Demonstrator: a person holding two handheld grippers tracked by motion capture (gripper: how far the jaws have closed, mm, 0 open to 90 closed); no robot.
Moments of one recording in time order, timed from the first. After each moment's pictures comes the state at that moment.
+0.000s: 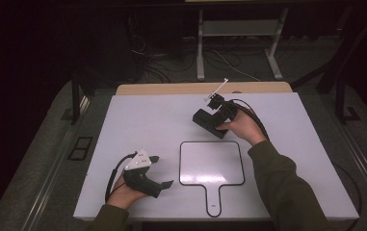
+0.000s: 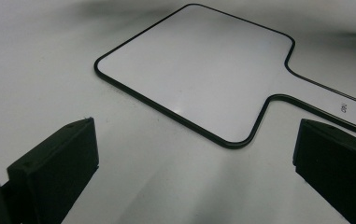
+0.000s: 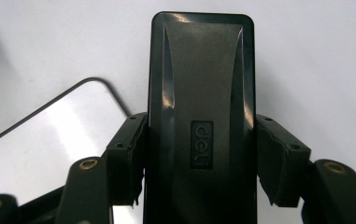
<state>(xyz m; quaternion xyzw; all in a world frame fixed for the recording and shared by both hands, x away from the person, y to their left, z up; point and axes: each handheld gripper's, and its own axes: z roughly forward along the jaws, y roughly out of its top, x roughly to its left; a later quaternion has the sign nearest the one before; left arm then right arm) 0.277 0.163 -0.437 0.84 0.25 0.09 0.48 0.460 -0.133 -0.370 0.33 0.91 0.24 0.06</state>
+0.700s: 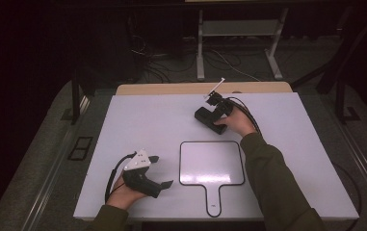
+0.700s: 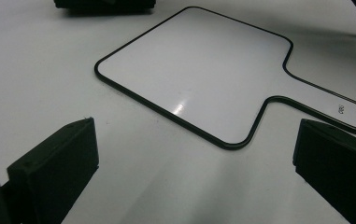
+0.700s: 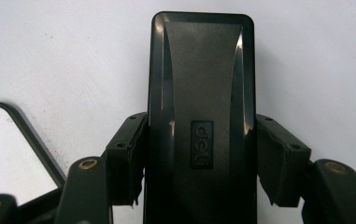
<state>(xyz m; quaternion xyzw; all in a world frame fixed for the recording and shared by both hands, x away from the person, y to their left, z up) 0.275 0.163 -0.435 0.83 0.25 0.09 0.48 0.508 -0.132 -0.413 0.37 0.90 0.22 0.05</state>
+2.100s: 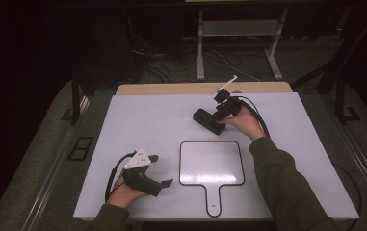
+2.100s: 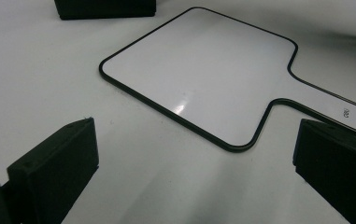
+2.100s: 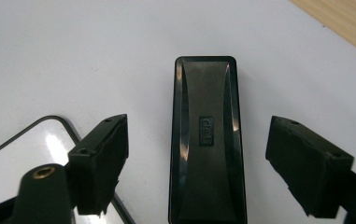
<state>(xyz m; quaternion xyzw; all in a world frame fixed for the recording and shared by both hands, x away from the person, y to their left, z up) 0.278 0.163 -0.435 0.83 0.26 0.09 0.48 0.483 -0.152 -0.385 0.35 0.88 0.31 0.07</state>
